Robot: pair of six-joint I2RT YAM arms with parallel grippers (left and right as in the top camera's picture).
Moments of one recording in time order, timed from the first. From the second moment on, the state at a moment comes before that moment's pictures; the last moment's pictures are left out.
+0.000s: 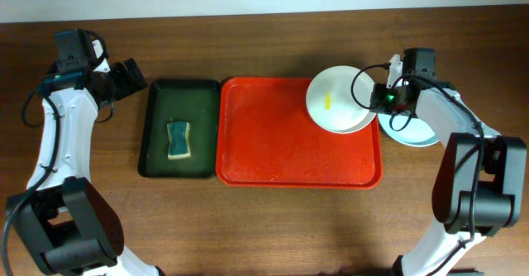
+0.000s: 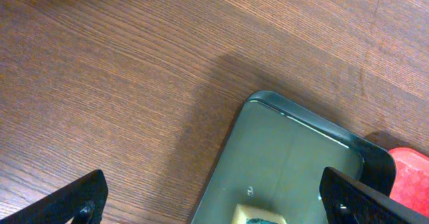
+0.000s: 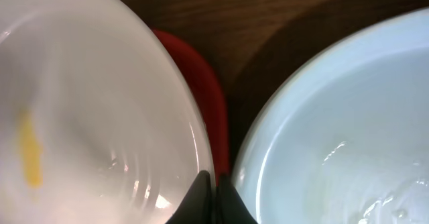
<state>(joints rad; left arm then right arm) 0.22 1.83 1.52 -0.72 0.07 -0.23 -0.12 1.94 1.27 -0.47 -0.19 0.08</state>
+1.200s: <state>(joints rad) 0.22 1.83 1.52 -0.72 0.07 -0.23 0.14 1.73 1.25 -0.81 0.13 0.51</state>
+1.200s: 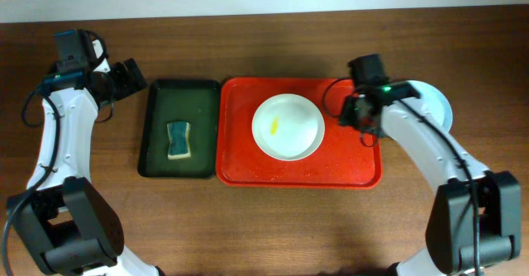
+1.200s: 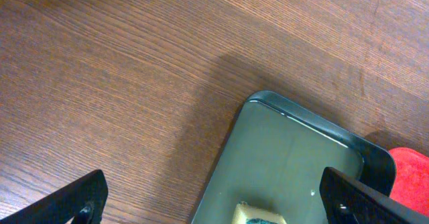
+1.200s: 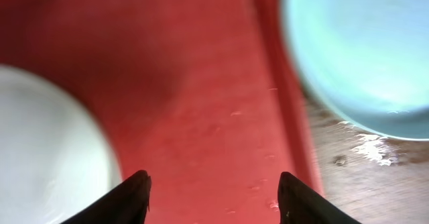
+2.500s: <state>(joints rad) 0.22 1.83 1.52 -0.72 0.07 -0.23 0.13 1.82 1.25 -0.75 -0.27 0.07</state>
